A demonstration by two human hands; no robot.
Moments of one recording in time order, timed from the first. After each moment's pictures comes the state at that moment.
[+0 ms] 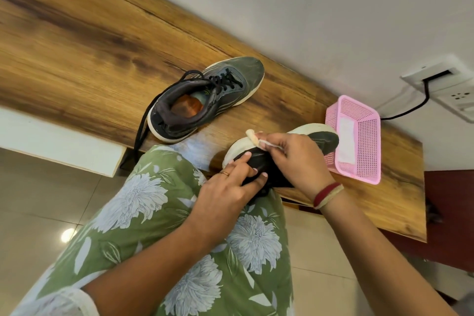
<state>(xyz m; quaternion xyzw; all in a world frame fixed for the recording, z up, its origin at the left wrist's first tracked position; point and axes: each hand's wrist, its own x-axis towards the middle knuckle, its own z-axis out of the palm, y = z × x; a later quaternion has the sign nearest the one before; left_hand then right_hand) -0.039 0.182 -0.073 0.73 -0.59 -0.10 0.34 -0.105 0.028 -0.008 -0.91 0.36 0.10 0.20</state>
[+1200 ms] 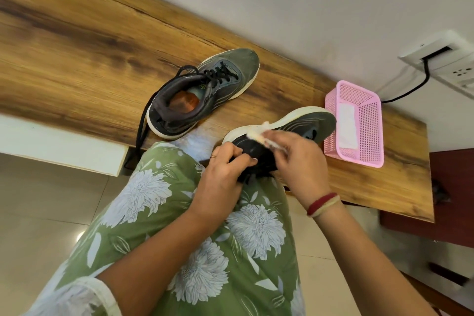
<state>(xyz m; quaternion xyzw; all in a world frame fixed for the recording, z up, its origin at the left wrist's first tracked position) -0.035 0.173 -0.088 0.72 -0.48 -0.17 0.48 -0.124 0.057 -0.010 -0.90 0.41 -0.01 0.15</state>
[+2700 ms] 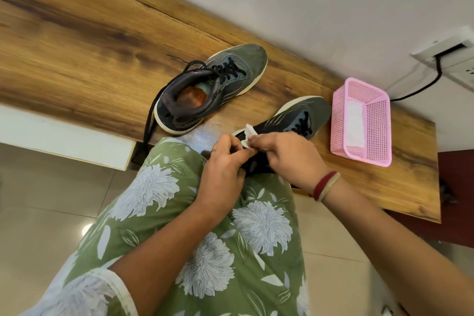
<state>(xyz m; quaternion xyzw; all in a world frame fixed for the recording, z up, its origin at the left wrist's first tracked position) -0.029 0.174 -0.080 0.74 -0.42 -0.21 0.48 -0.104 0.042 -0.015 -0.93 0.28 0.19 0.16</state>
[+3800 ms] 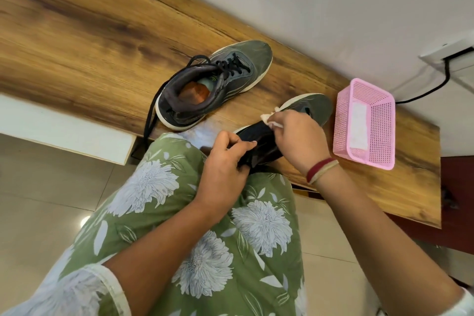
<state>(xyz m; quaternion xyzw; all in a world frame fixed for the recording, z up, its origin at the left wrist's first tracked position) -0.034 0.171 -0.085 0.76 -0.35 -0.22 0.49 -0.086 0.030 -0.021 -0.91 0.38 0.13 0.08</state>
